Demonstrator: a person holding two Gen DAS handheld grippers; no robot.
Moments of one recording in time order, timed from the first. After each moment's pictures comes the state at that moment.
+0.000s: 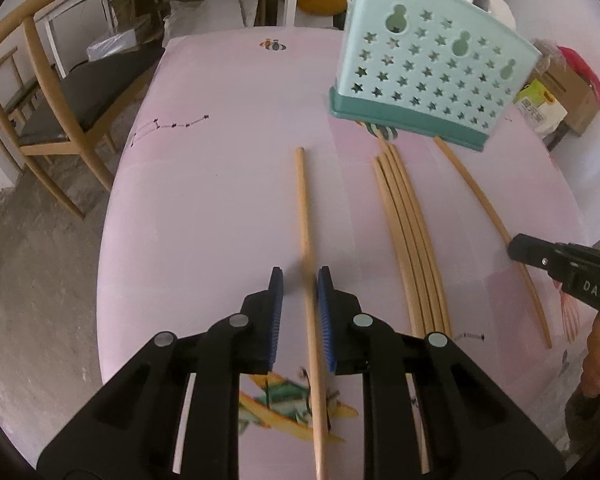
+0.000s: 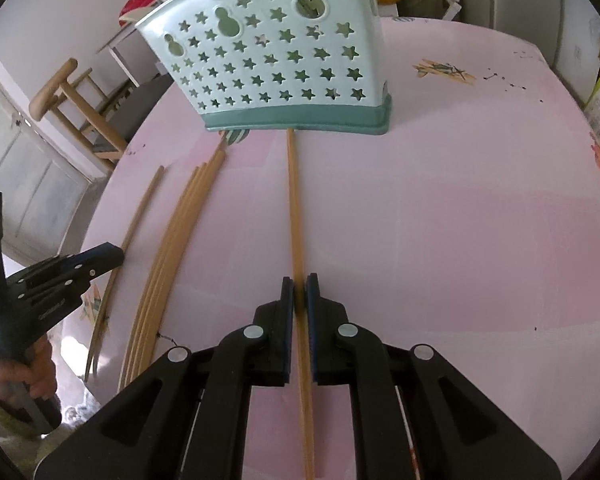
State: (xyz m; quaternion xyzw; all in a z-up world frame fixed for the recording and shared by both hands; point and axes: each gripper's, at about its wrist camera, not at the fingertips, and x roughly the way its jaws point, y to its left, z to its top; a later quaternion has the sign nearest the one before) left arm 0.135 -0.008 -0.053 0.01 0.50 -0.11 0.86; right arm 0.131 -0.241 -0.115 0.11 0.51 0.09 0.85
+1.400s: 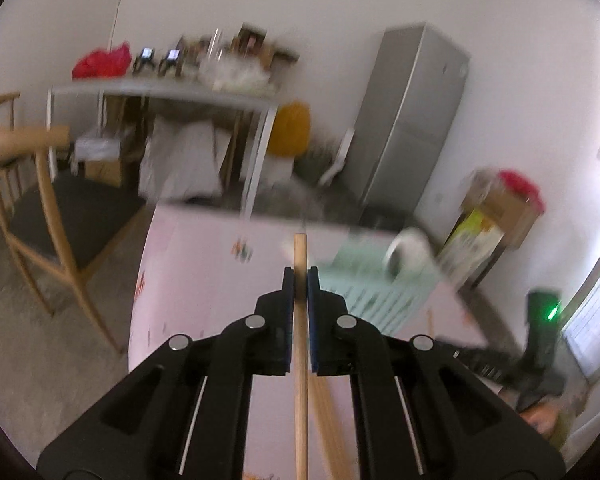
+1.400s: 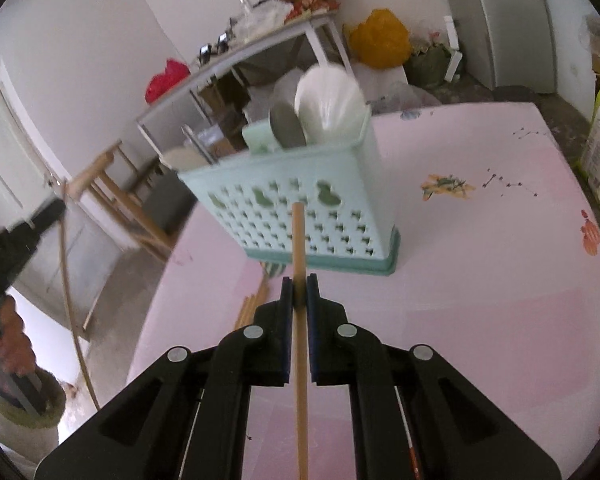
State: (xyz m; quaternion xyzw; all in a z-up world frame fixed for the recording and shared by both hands) left arm 0.148 0.029 0.131 -0.10 0.25 -0.19 0.95; right arm 0.152 -0.272 -0.025 0.18 0.37 0.11 0.90
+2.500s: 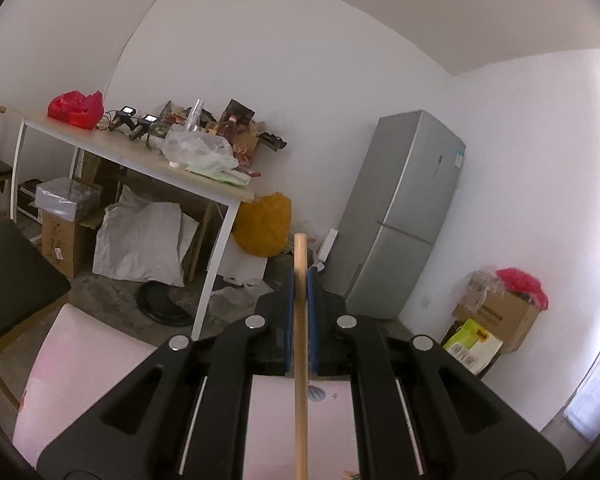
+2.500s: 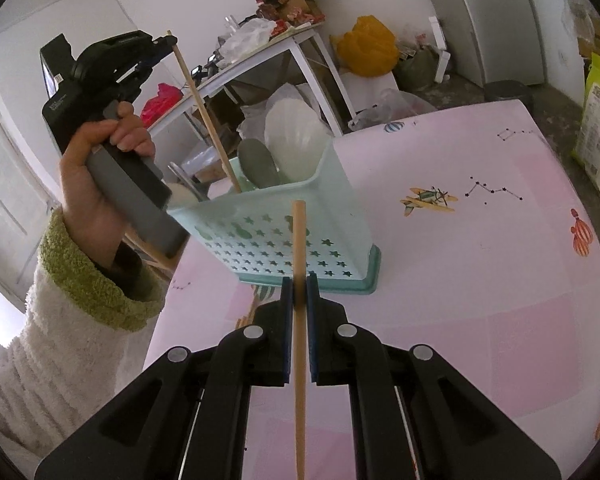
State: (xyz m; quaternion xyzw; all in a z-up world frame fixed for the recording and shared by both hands) left arm 0.328 -0.111 0.145 -0.17 0.11 -0.17 0.97; right arm 0.153 -0.295 -0.025 0.21 0.37 0.11 0.90
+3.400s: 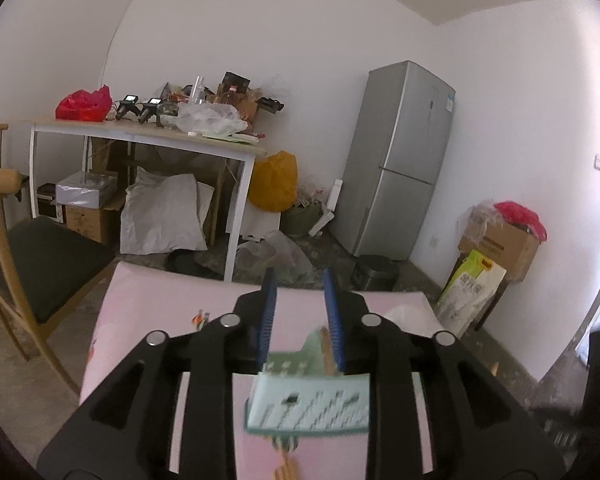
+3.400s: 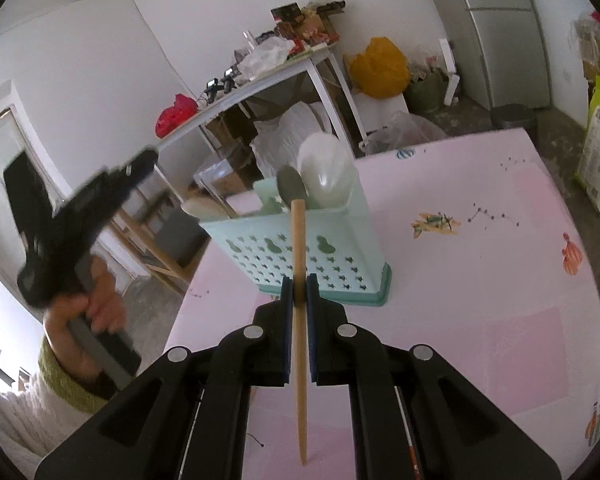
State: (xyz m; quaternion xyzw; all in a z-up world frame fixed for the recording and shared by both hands) left arm 0.198 -0.046 0.108 -0.09 0.17 -0.18 0.96; right arm 0.127 -0.288 0.012 0.19 0.32 0.12 0.92
